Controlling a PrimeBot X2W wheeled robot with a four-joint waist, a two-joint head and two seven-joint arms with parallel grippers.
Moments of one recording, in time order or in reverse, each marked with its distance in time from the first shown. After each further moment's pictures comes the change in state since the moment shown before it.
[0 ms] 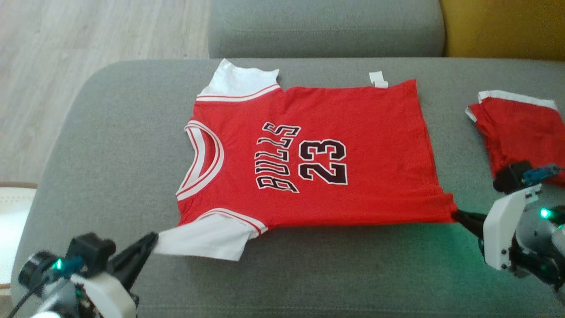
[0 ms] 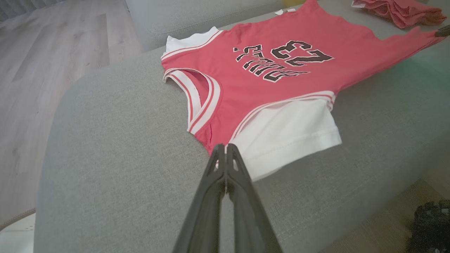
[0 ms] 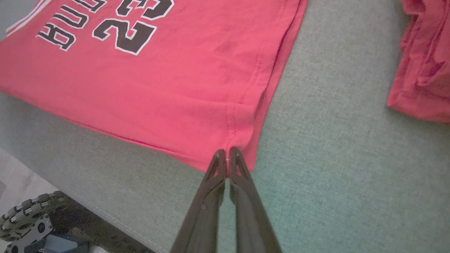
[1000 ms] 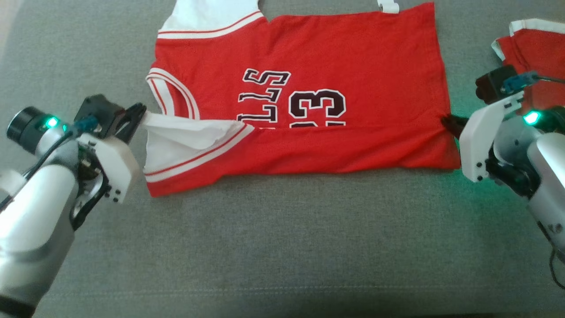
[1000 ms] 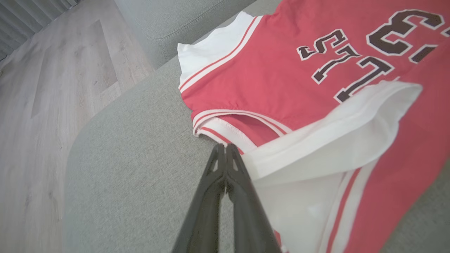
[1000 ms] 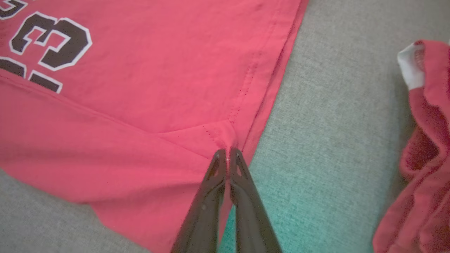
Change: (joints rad) left arm -0.706 -0.067 -0.255 0.487 0.116 -0.019 -0.044; right arm -0.353 0.163 -0.030 0.179 -0.267 0.000 0.026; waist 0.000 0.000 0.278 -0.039
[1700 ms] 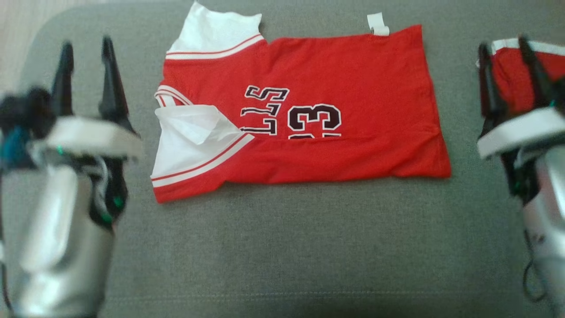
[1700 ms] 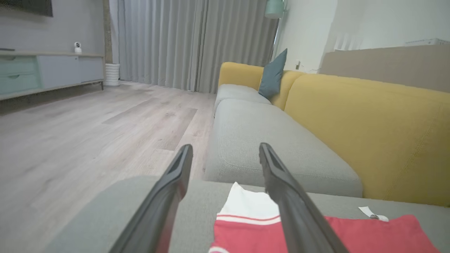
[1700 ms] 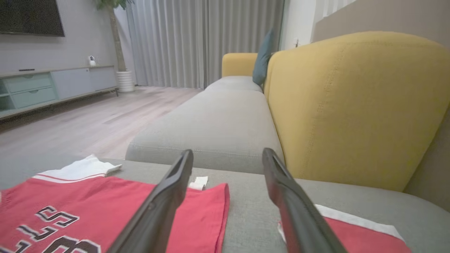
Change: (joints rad) left arm 0.081 -0.276 0.389 -0.104 -0.151 0.267 -0.305; right arm 0.080 0.185 -0.433 0.044 -0.303 0.000 -0.758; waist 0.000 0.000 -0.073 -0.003
